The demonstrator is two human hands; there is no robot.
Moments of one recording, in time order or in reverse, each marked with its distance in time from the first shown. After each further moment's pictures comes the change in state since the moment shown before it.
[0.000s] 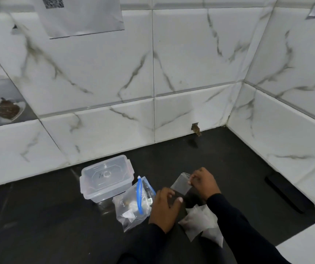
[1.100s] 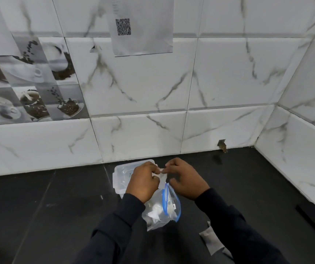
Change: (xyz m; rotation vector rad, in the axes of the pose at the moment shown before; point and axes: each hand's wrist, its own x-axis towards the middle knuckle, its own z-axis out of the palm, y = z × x) left_hand -0.004 0.036 -0.181 0.293 0.288 0.105; right_hand -0.051 -0.197 -0.013 0.058 -0.113 -0.702
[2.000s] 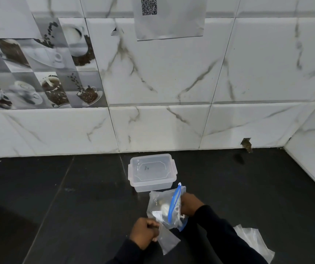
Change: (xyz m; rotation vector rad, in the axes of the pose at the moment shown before) left_hand -0.107 -0.135 0.085 -0.599 -0.301 -0.671; right_hand -0.003 0.077 0.133 -0.066 -0.674 0.479
